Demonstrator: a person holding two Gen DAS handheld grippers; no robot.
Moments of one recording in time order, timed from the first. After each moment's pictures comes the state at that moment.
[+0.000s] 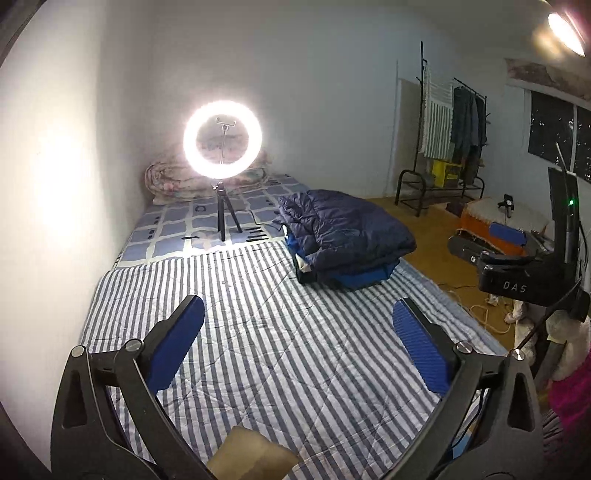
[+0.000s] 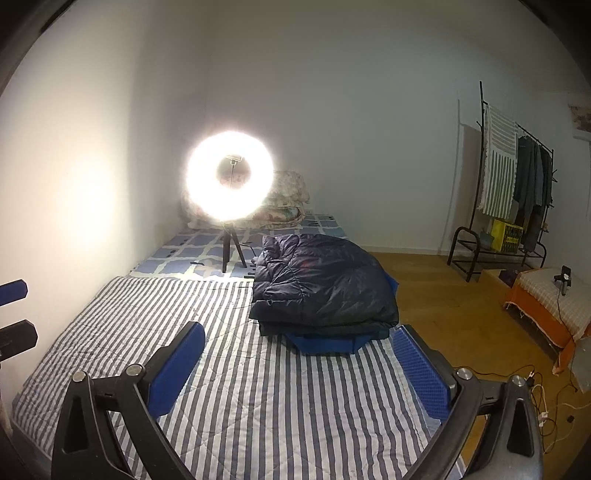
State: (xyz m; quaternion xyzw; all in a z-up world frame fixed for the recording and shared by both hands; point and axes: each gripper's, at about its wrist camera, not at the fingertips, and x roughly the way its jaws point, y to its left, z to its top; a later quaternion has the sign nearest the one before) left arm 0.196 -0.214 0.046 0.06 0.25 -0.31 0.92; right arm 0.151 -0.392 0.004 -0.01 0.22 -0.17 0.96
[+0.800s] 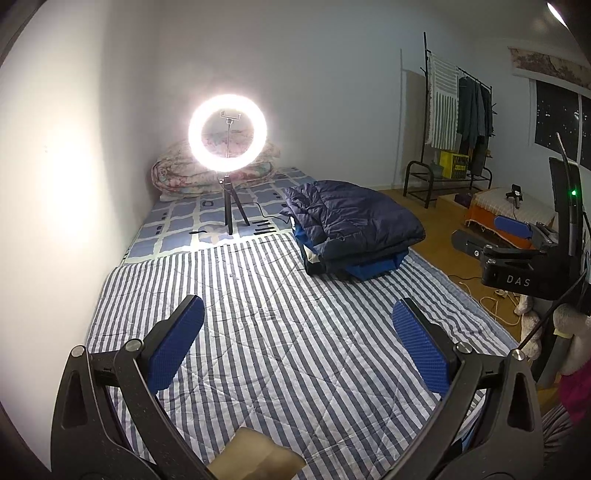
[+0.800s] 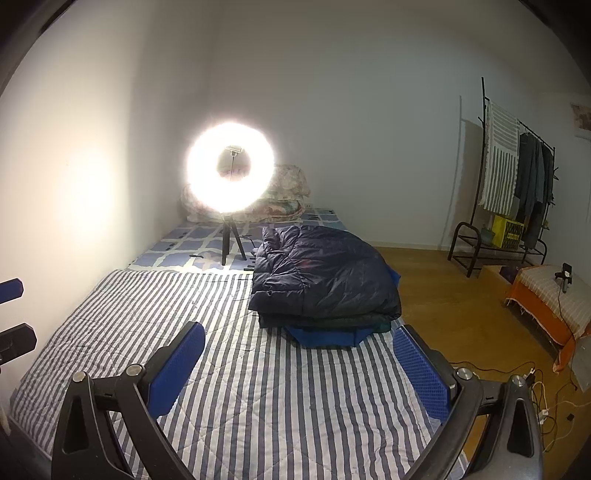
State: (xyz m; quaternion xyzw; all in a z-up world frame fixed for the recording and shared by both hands) left arm 0.197 -0.216 0.033 0.08 0.25 -0.30 0.92; right arm 0.154 -0.393 -0.005 0.00 0.23 -0.17 0.96
